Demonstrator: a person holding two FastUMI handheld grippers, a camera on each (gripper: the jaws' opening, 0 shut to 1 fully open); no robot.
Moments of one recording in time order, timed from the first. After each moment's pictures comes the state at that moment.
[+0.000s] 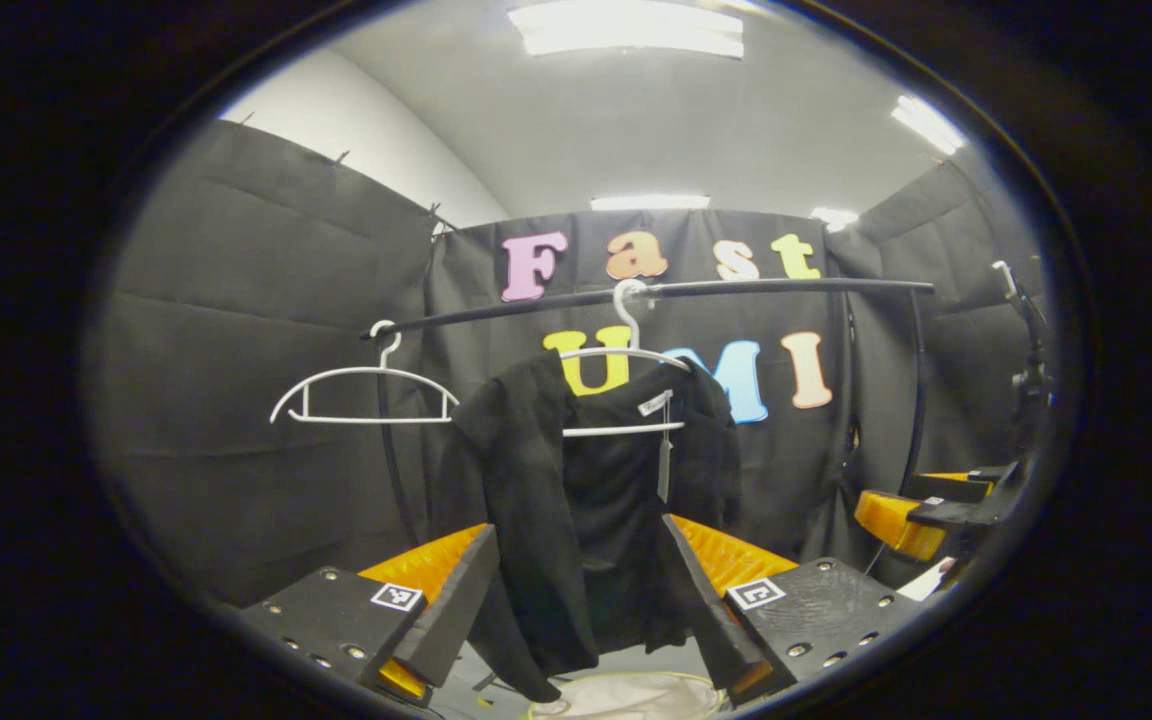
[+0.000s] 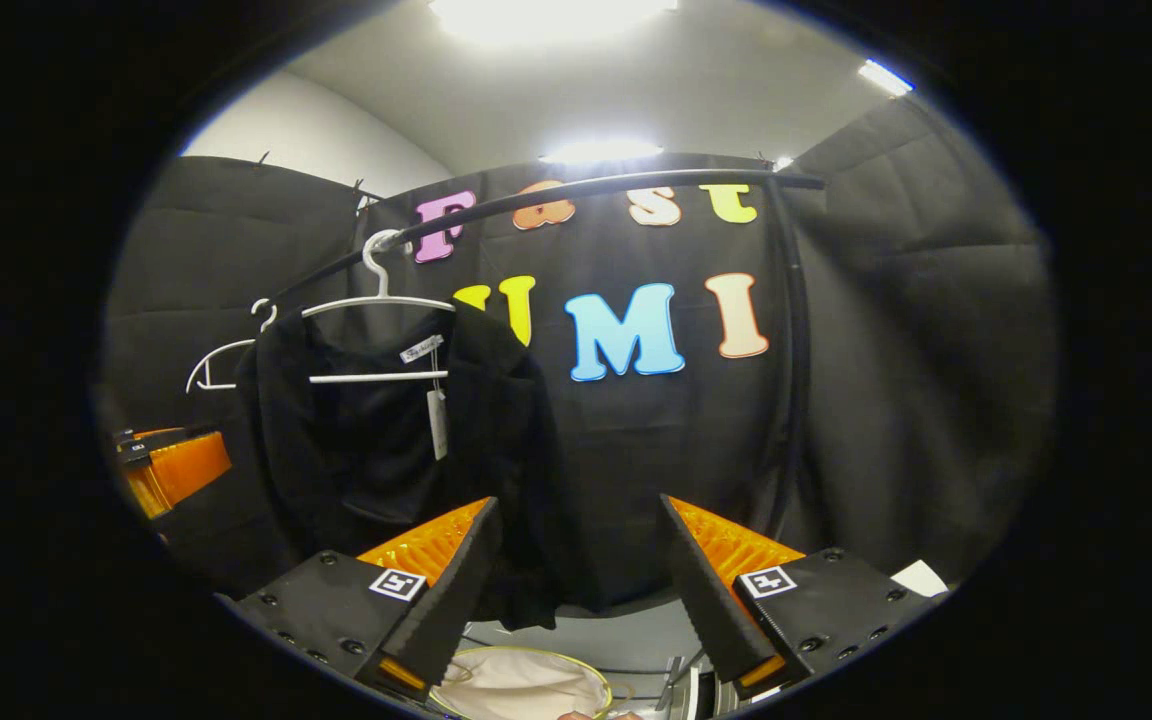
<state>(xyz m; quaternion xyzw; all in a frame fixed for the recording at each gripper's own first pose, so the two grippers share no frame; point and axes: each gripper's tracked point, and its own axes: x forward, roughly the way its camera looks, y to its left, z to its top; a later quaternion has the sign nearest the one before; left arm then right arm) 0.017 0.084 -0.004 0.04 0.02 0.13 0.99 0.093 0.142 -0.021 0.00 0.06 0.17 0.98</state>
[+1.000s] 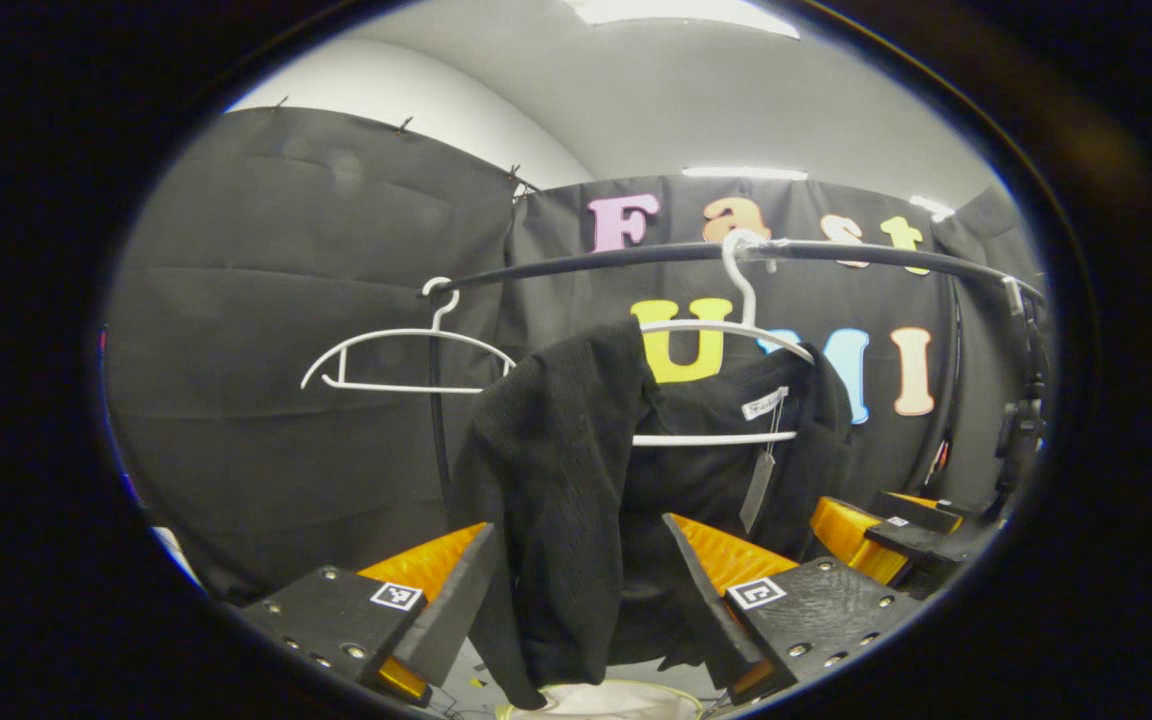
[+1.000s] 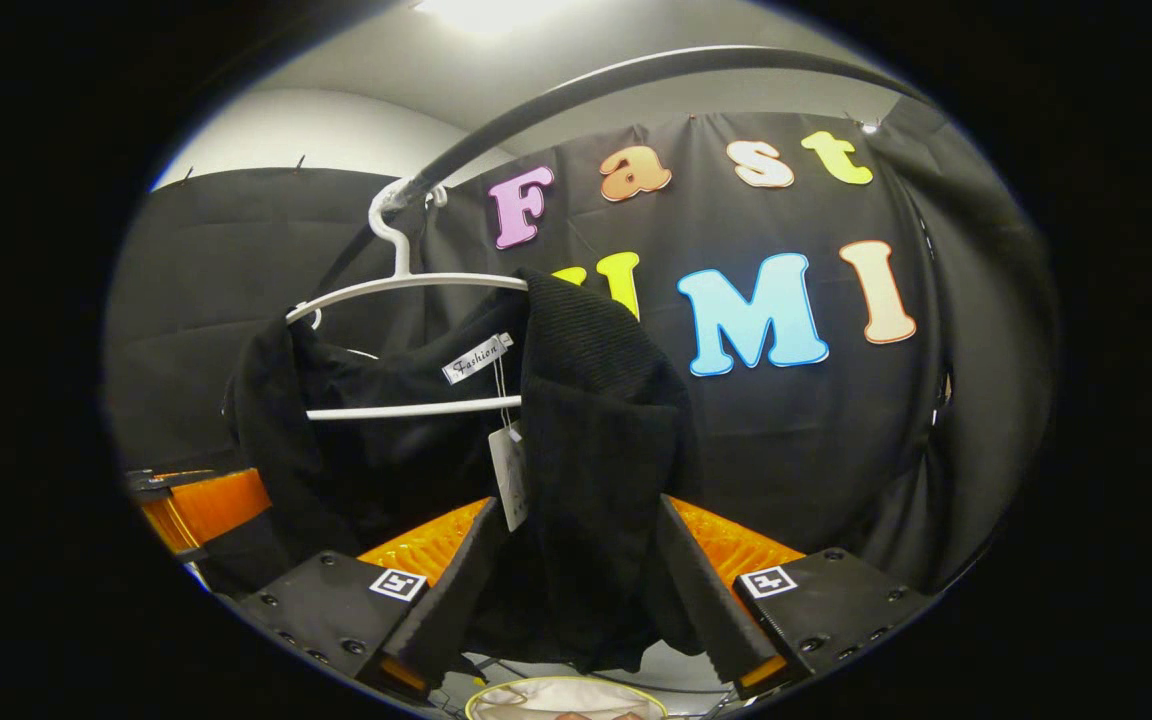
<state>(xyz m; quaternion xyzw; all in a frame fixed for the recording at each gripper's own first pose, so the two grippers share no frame) 0.106 0.135 -0.016 0.00 0.05 0.26 0.96 0.220 0.277 -0.018 0.02 0.08 0.30 0.95</state>
